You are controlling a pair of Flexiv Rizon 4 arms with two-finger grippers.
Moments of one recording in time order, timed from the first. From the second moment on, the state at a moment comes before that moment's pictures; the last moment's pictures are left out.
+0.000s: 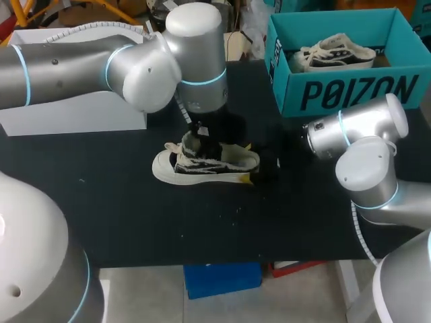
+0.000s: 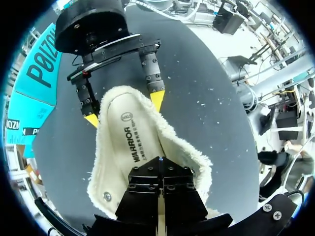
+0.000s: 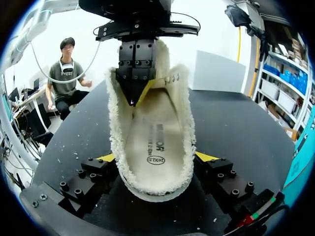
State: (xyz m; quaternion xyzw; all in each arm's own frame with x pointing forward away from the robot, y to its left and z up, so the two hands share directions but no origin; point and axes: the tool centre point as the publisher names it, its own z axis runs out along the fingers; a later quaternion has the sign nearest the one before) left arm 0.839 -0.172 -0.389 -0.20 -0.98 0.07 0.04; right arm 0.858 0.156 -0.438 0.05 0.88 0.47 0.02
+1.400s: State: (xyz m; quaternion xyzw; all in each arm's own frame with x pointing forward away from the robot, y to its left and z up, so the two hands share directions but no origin) left arm 0.840 -0.186 -0.424 -0.16 -0.98 0.08 0.10; right arm 0.857 0.155 -0.438 0.05 0.88 0.47 0.02
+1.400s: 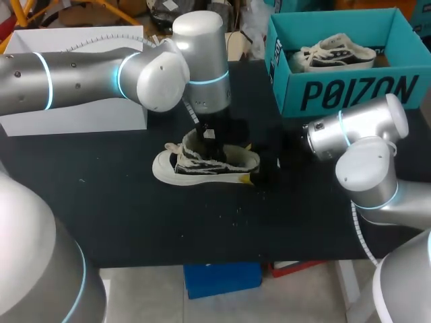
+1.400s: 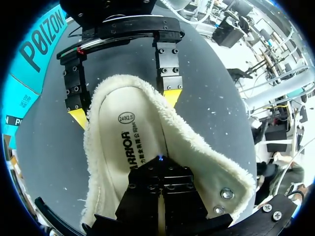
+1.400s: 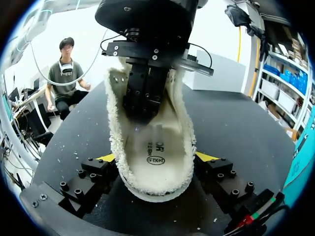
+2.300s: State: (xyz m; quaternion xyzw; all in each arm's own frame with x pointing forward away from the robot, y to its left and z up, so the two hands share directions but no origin) left arm 0.850 -0.178 -0.423 -0.12 -0.99 0.00 0.01; right arm 0.858 0.156 -0.439 0.05 0.88 0.47 0.02
